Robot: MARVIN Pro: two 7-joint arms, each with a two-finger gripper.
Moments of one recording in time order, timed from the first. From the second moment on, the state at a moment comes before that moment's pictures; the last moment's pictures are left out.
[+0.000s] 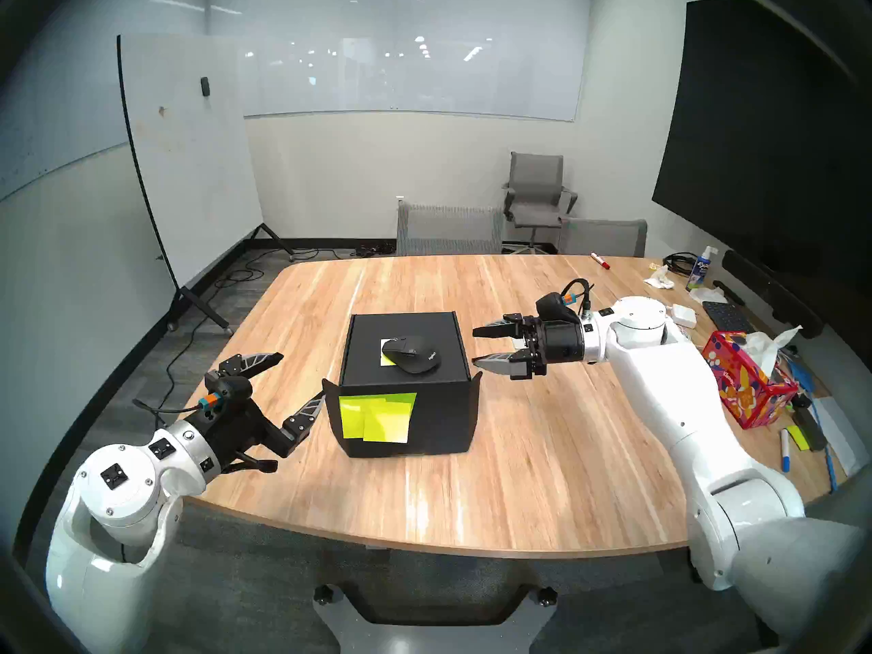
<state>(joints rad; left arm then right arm) 2.10 -1.13 -1.89 -2.24 -0.14 0.17 -0.49 -0.89 -1.20 1.32 -1.07 0.24 0.22 1.48</state>
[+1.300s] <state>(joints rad) 2.10 -1.13 -1.89 -2.24 -0.14 0.17 -0.49 -0.62 -1.31 1.12 -0.67 0.25 0.10 1.48</state>
